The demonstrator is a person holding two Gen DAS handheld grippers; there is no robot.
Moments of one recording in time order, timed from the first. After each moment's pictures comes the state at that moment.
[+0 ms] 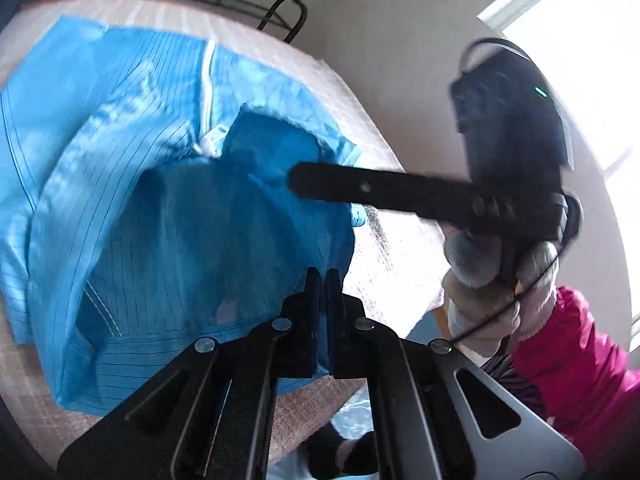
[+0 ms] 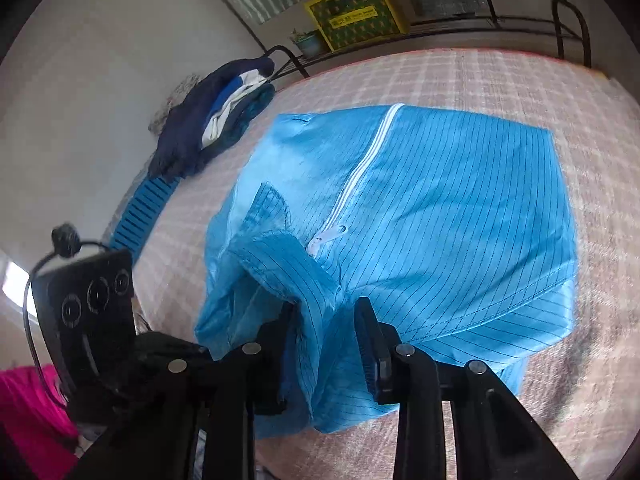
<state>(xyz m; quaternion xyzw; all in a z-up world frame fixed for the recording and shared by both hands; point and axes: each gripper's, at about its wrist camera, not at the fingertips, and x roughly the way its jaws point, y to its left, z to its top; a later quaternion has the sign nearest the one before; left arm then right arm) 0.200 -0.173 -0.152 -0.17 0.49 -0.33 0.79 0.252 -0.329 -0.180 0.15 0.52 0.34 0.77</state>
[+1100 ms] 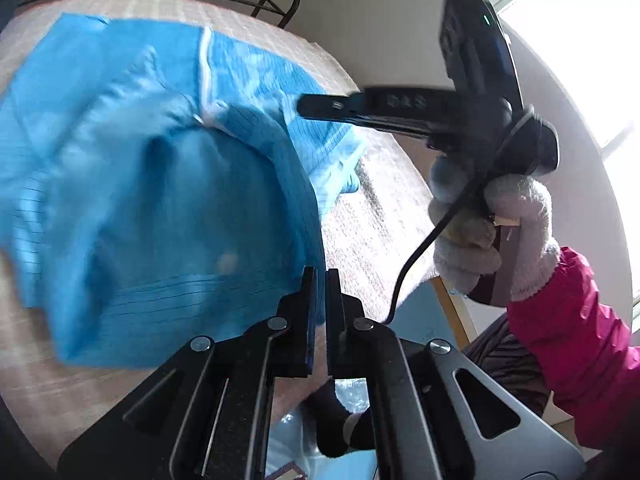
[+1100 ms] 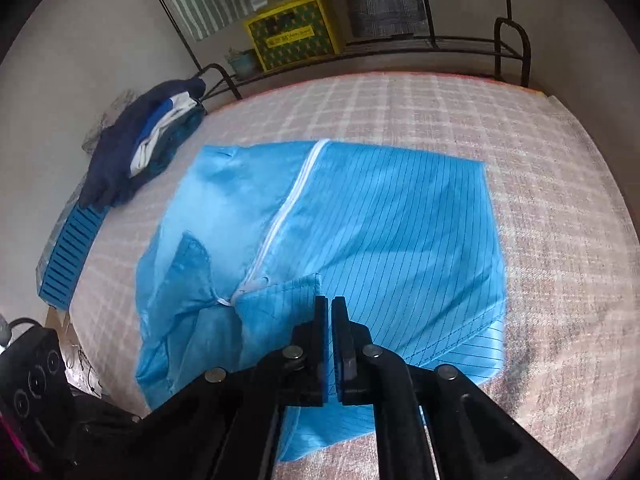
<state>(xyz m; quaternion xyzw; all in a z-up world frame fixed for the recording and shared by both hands) 0.174 -0.152 -0.131 -0.15 0.51 -0.34 0.78 0.254 -0.325 -0.145 0.06 0.48 0.21 0.85</state>
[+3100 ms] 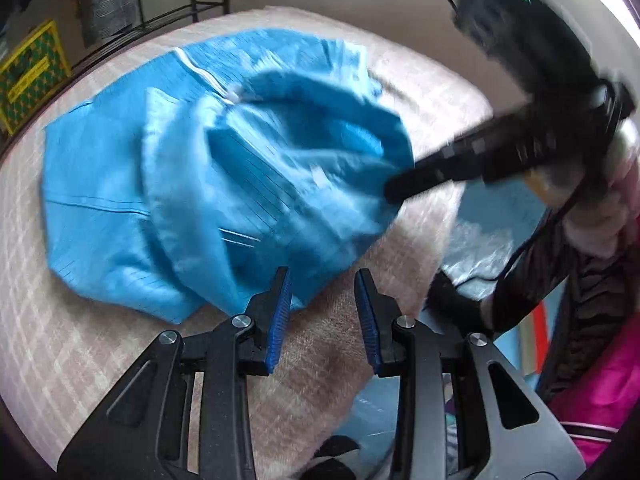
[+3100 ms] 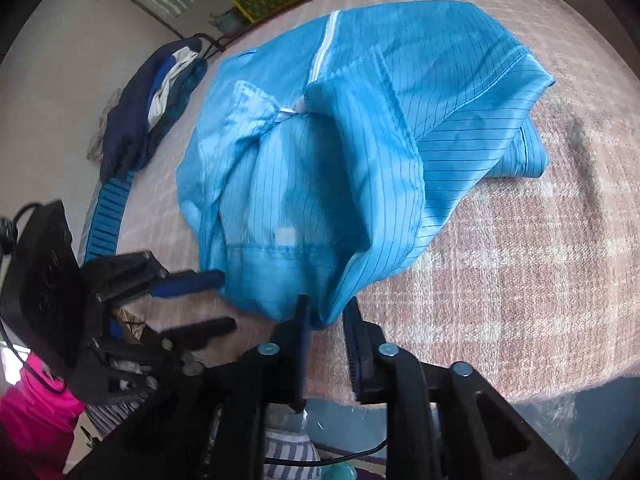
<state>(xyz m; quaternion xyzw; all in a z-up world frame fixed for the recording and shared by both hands) 0.152 -0.141 -0.128 0.13 0.50 -0.37 0.77 0.153 -0.297 -0.193 0.15 0.57 0.22 0.78</state>
